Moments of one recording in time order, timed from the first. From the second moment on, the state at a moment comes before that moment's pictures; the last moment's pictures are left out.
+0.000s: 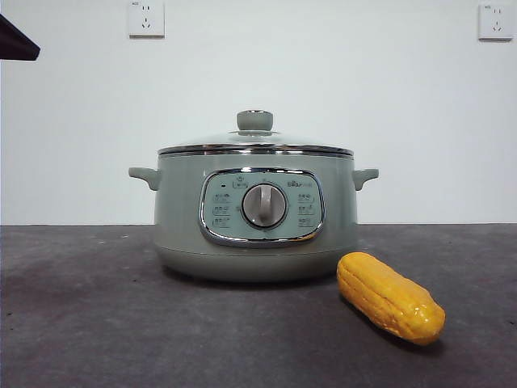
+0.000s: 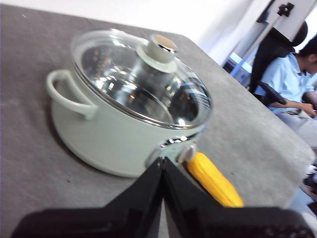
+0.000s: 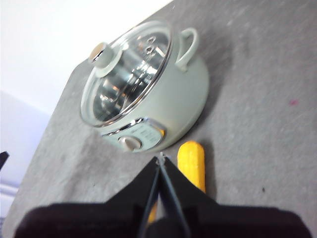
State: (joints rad) left arm 0.00 0.70 0.54 -0.21 0.78 -0.20; right arm -0.05 0.38 0.63 -0.70 -0.58 0.46
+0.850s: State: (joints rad) left arm -0.20 0.71 0.57 -0.39 0.84 -0.21; right arm 0.22 0.85 0.86 -0.88 -0.47 0.38
